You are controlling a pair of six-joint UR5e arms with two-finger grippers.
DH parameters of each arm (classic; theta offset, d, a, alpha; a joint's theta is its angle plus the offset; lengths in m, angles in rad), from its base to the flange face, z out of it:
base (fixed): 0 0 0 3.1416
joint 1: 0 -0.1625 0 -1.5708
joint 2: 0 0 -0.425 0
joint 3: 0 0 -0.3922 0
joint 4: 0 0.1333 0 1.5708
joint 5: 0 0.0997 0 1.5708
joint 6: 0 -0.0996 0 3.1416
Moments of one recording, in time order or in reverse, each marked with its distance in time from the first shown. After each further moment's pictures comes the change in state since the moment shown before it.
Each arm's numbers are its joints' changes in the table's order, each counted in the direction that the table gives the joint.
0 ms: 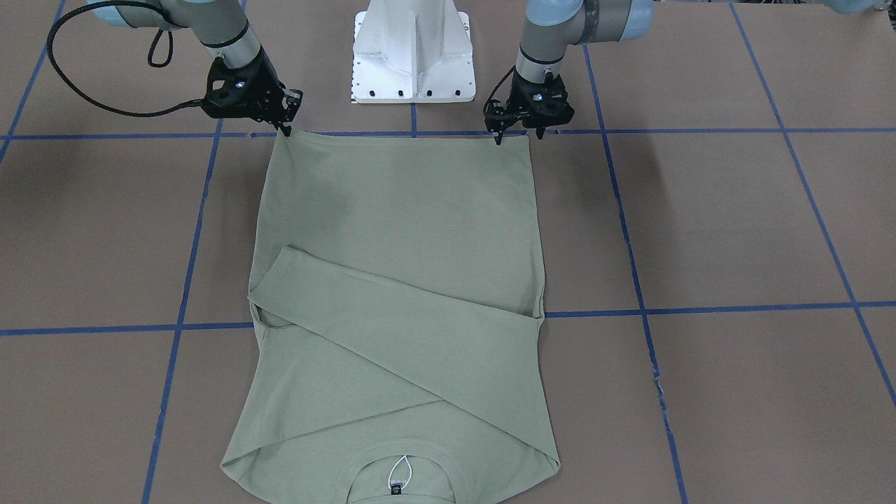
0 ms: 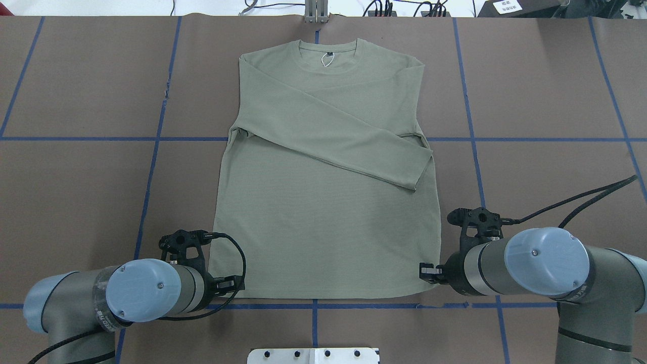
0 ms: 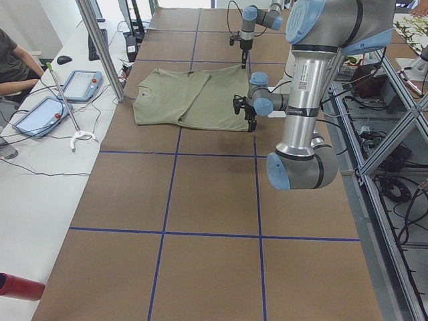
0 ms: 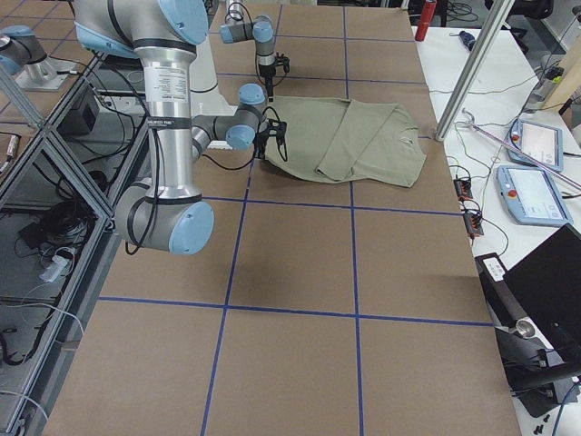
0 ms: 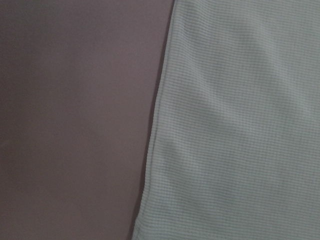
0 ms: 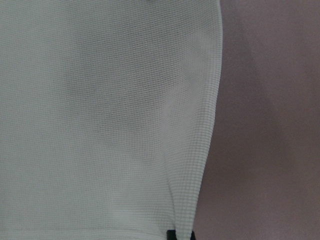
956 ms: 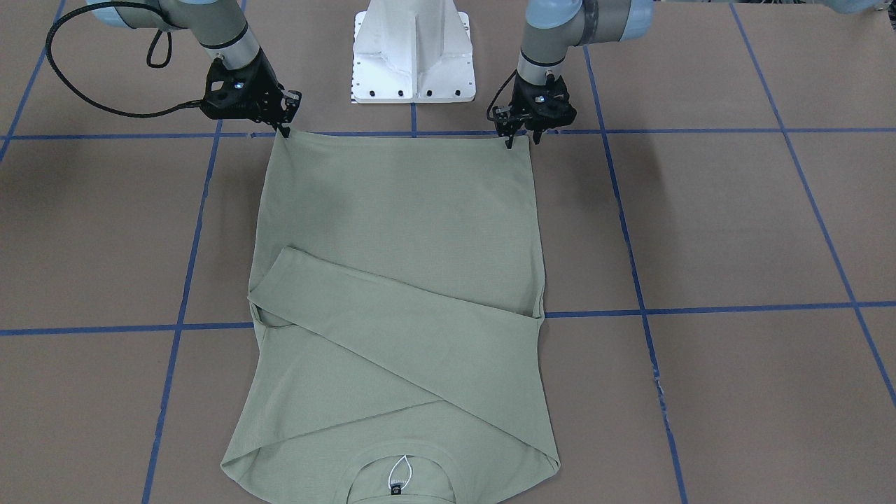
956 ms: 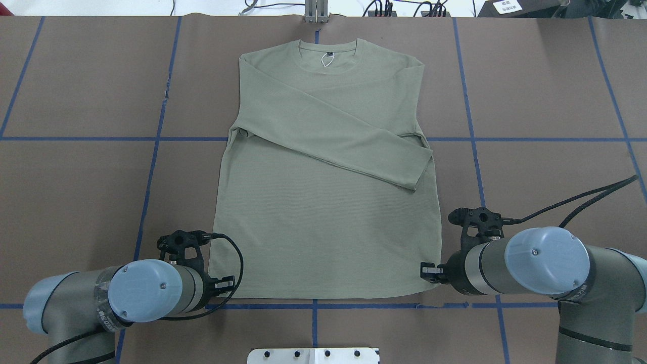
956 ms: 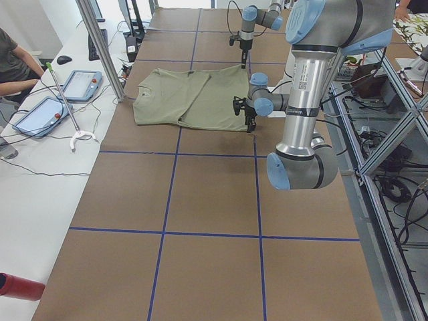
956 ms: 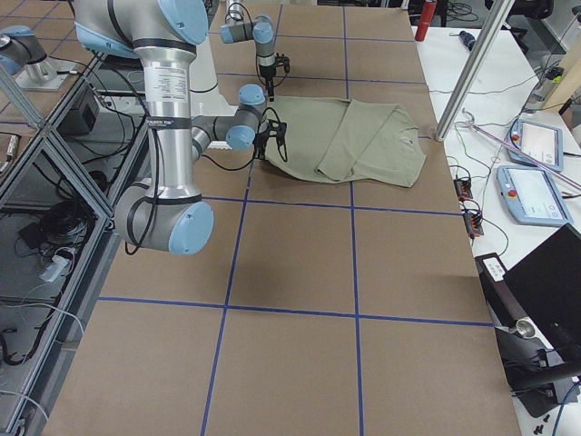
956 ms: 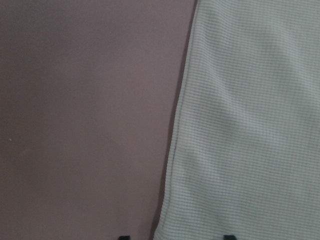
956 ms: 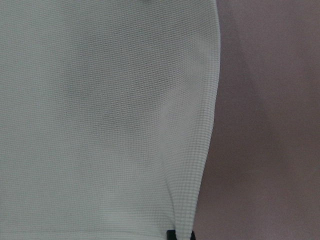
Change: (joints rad) left arm -0.003 0.001 0.002 0.022 0.004 0.001; right arm -0.002 -0.003 -0.002 0.000 0.000 0.000
